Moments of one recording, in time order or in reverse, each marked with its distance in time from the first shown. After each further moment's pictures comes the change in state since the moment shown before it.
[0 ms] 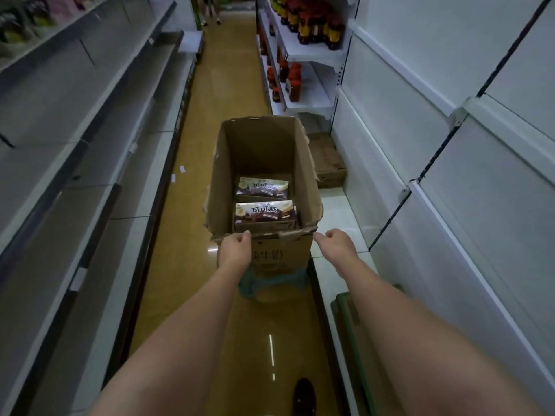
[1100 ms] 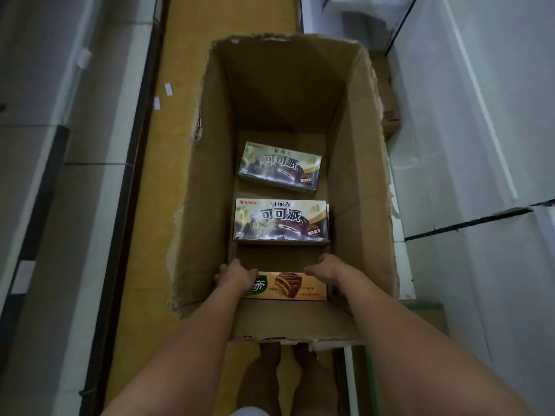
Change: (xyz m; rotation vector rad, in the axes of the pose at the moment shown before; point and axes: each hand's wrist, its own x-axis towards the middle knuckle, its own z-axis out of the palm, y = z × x) left_hand 0.286 -0.051 0.099 0.459 -0.378 -0.487; right_hand 0.279 -0.044 0.131 -0.398 -0.612 0.352
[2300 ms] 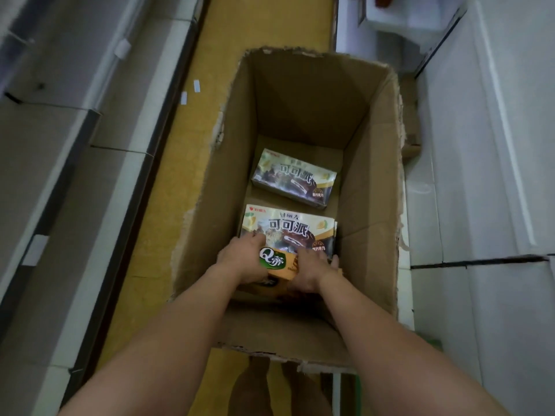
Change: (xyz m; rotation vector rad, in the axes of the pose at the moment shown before) left_hand -0.021 0.034 -0.047 0.360 0.112 0.514; right_hand 0.015 -0.035 0.003 -0.615 0.069 -0.335
